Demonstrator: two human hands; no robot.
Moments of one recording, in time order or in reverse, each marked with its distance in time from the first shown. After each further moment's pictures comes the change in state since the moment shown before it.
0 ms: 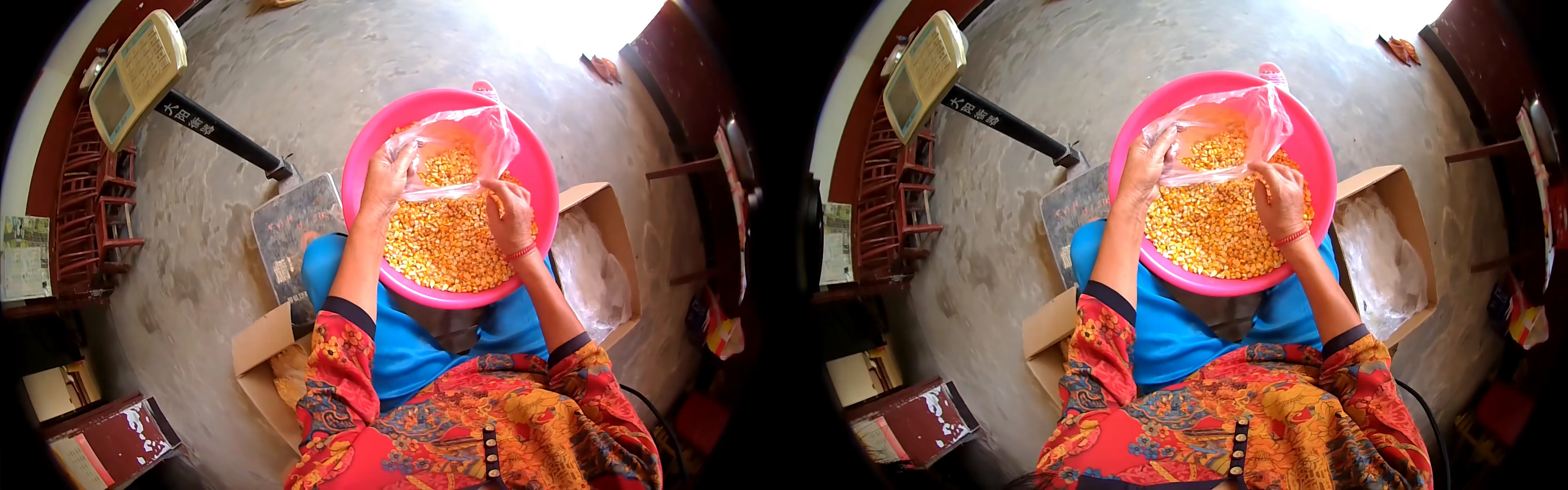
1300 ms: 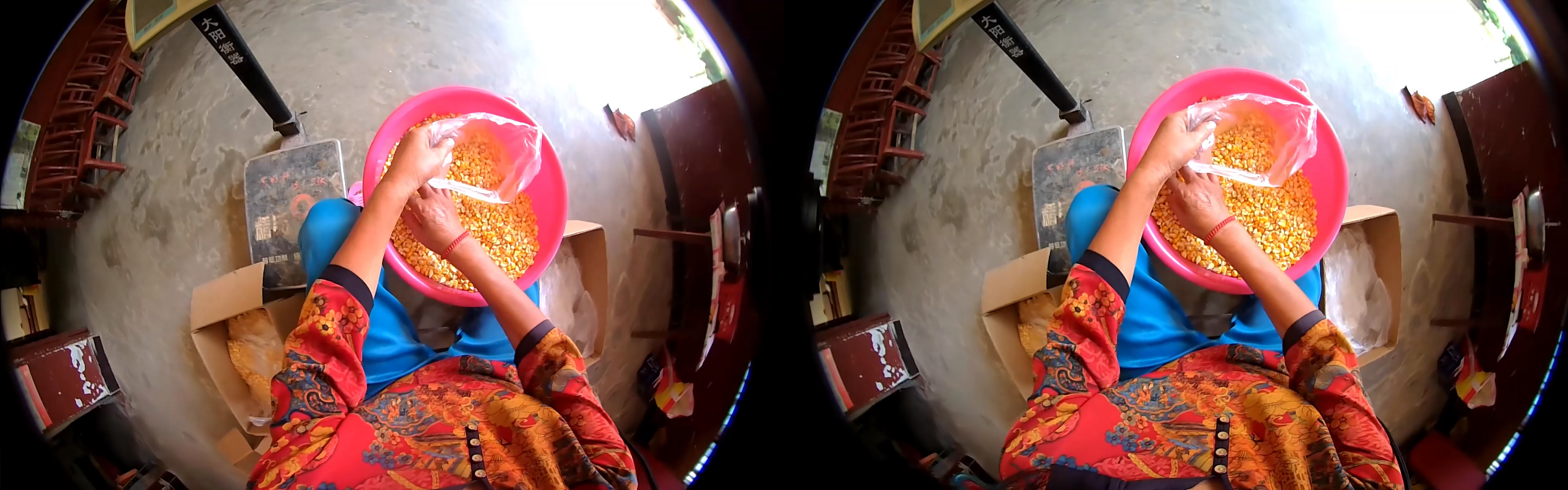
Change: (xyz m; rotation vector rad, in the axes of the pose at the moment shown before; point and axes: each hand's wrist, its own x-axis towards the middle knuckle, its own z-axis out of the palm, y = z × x) left_hand 0.002 -0.004 -0.010 0.271 0.026 0.037; right_hand 0.003 -0.074 0.095 0.015 -0.535 -0.326
